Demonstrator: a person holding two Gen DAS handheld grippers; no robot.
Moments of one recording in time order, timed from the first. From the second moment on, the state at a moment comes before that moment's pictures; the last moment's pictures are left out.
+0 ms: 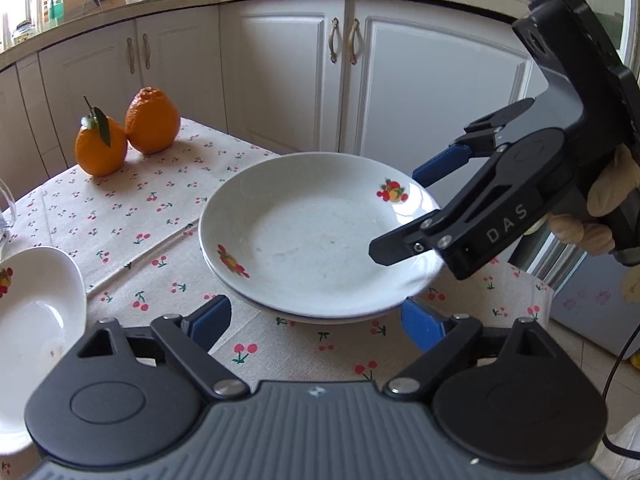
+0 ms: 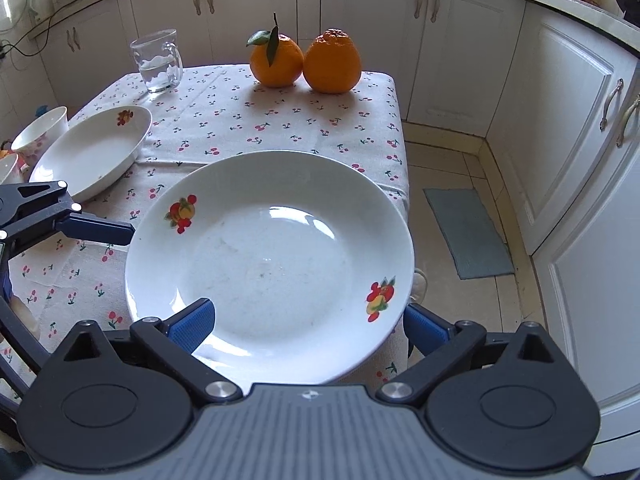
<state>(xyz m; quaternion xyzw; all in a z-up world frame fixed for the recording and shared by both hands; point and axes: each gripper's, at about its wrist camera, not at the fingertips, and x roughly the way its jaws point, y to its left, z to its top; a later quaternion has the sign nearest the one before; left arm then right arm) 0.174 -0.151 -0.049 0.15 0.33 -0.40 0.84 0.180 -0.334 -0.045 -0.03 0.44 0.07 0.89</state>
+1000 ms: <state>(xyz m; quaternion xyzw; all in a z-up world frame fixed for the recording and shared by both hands) 0.187 -0.033 -0.078 0.04 0.37 -0.07 0.93 0.218 -0.212 -0.005 -0.12 0.40 0.28 0.86</state>
